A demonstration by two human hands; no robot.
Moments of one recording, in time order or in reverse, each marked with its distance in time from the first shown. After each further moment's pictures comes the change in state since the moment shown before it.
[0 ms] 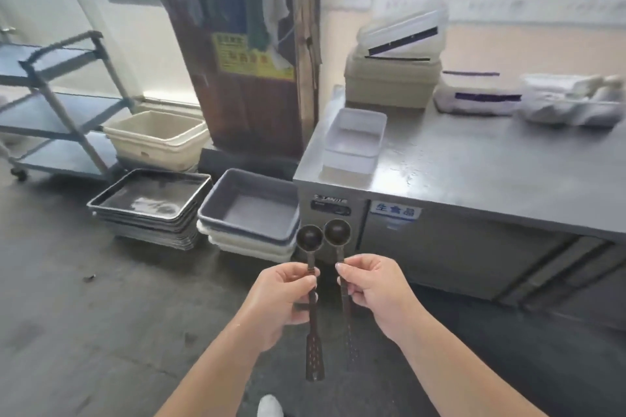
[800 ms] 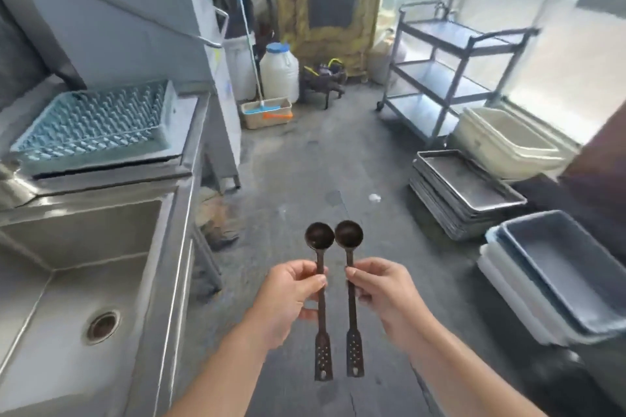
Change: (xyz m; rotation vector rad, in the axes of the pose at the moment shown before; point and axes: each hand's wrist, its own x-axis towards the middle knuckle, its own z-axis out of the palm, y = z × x) left_hand -0.452 -0.183 -0.361 -0.402 0.977 0.209; right_hand -0.256 0.172 0.502 -0.344 -1.003 0.046
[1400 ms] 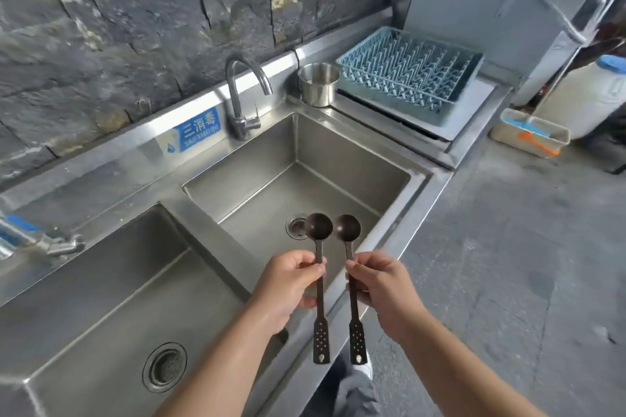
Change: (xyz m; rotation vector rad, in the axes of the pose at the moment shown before) left_hand -0.105 -0.062 -0.321 -0.368 0.860 -0.028; right_hand 0.056 0.069 0.387 -0.299 -0.807 0.232
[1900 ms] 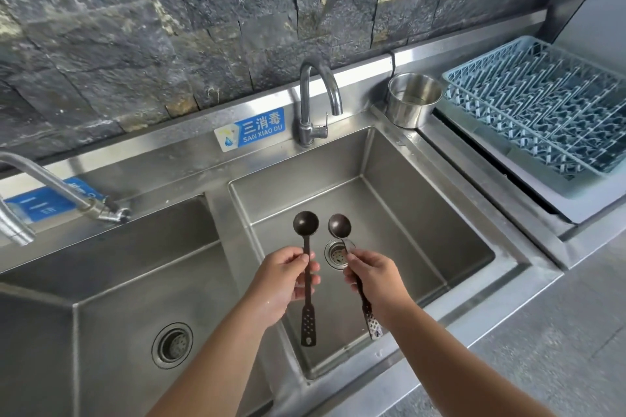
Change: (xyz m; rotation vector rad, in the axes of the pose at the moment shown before) left_hand 0.135 0.021 -0.037 -0.308 0.364 -0.071; right_hand 0.217 -0.022 0.030 -0.216 -0.247 0.115
